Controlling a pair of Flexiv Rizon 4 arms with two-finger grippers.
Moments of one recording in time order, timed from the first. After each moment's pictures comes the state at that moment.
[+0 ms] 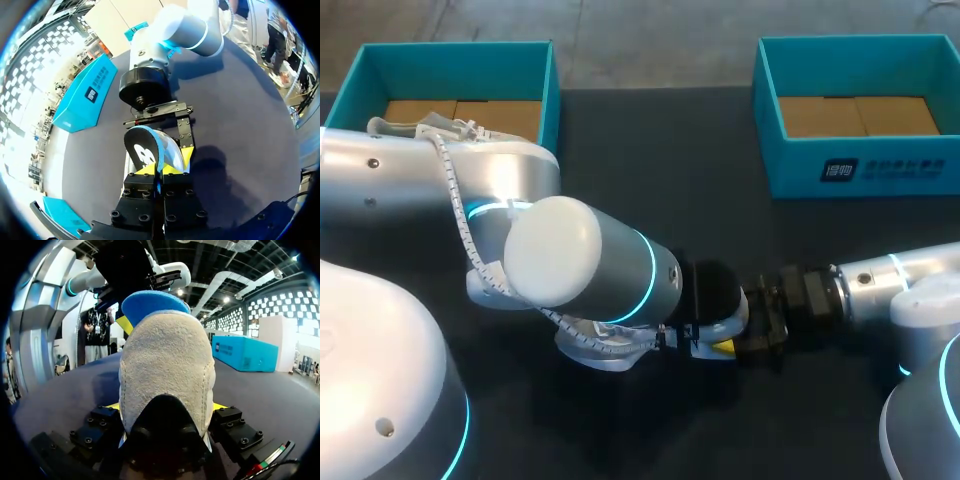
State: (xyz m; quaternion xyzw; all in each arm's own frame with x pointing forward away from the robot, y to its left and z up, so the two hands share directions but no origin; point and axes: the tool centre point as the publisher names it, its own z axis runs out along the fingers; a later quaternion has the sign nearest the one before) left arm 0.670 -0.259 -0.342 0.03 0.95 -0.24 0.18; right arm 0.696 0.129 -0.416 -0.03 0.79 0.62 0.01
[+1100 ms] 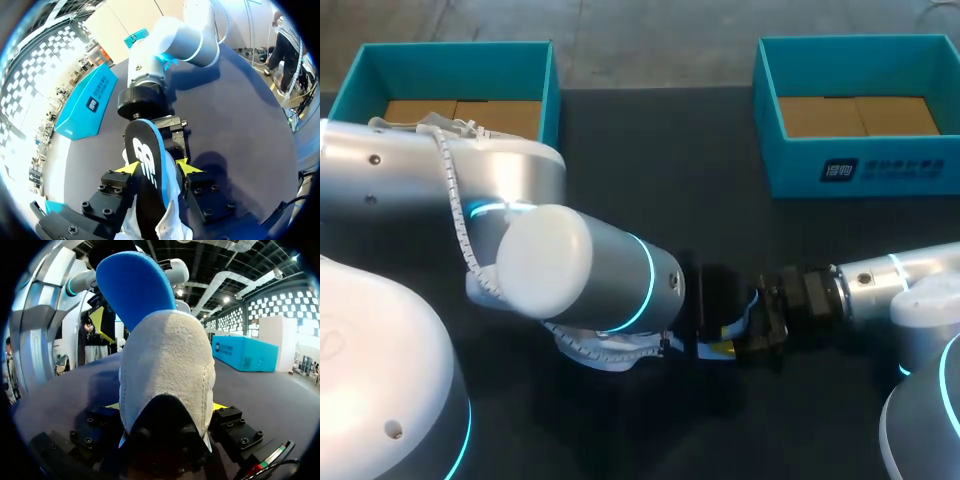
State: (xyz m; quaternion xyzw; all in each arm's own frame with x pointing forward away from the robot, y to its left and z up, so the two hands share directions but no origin) left arm 0.657 -0.270 -0.329 0.04 0.94 -0.26 0.19; right arm 0.696 0.129 -0.416 -0.03 0.79 0.62 0.01
